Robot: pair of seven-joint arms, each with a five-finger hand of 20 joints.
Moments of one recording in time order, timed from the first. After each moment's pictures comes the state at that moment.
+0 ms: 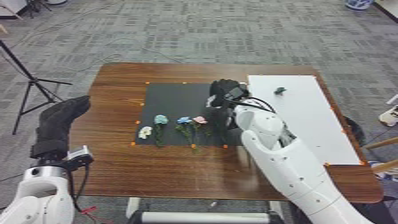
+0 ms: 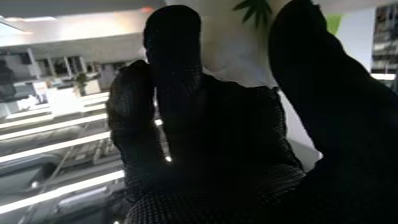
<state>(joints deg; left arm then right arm) 122.7 -52.6 -96.8 -116.6 55.5 24.6 15.6 -68.3 -71.6 56.6 -85.4 -146.7 -9.5 9.1</state>
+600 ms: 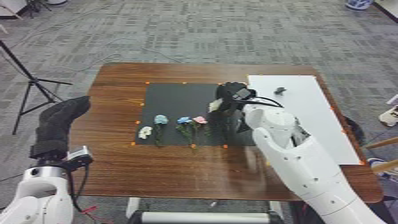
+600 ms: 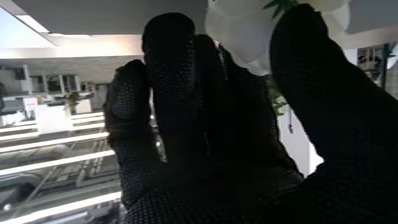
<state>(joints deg) 122.9 -52.6 -97.0 -116.7 55.6 24.4 15.4 -68.7 -67.6 58.2 -89.6 -145.8 -18.1 7.5</state>
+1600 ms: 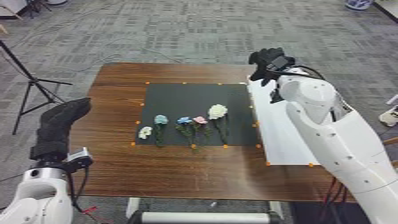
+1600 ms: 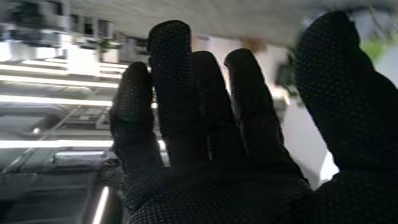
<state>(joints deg) 123.5 -52.5 -97.3 -116.8 55.8 24.0 15.0 -61.0 -58.6 62.2 -87.5 -150.6 -15.6 6.2</state>
